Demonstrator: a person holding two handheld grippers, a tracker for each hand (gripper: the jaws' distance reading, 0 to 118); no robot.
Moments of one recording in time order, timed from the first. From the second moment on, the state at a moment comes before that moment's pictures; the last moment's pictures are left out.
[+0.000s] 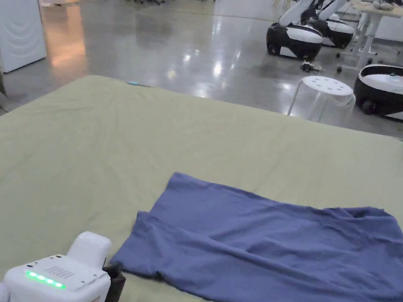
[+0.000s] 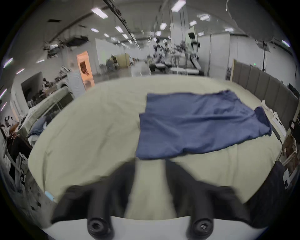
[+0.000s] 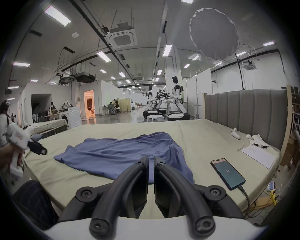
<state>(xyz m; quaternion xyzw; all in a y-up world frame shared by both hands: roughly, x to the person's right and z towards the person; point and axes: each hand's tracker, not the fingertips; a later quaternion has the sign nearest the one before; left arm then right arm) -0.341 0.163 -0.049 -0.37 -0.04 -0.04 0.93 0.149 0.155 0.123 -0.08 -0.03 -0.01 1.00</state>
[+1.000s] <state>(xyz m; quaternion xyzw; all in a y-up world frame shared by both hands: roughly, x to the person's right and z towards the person) -0.302 0.163 -0.057 -0.34 -0.03 -0.05 0.94 0.252 0.126 -0.016 -0.38 -0.10 -0.06 0.92</state>
